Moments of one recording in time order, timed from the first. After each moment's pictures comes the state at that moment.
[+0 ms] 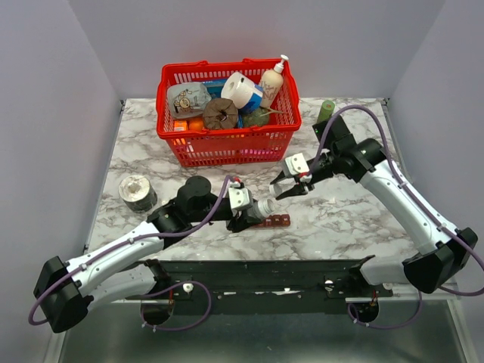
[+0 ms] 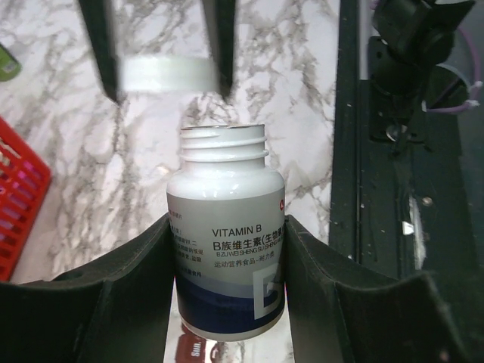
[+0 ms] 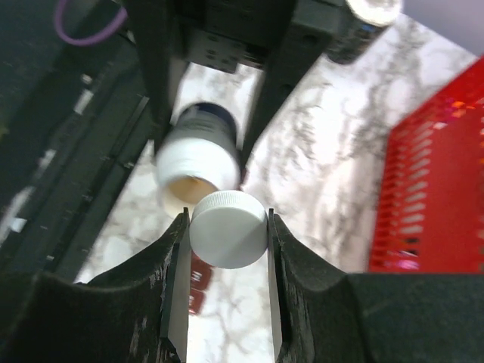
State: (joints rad) left arm -0.86 0.94 0.65 0.06 0.52 0.20; right arm 0.55 1.36 1.40 -1.04 -1.05 -1.25
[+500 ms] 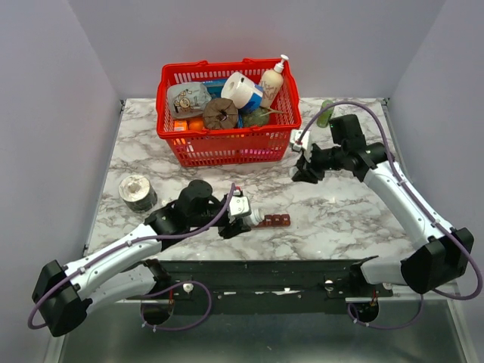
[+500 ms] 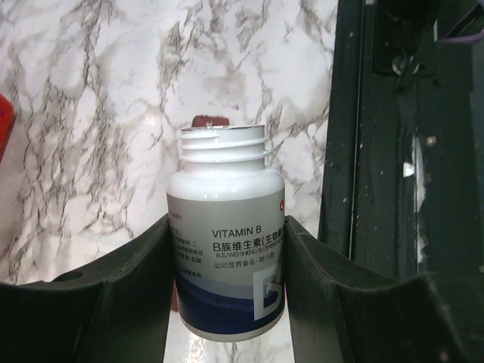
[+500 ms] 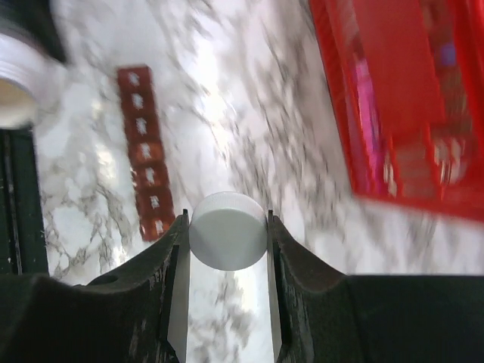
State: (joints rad) left arm -0.83 0.93 0.63 -0.13 0.53 0.27; right arm 0.43 1.33 1.31 -0.82 -0.70 -0.88
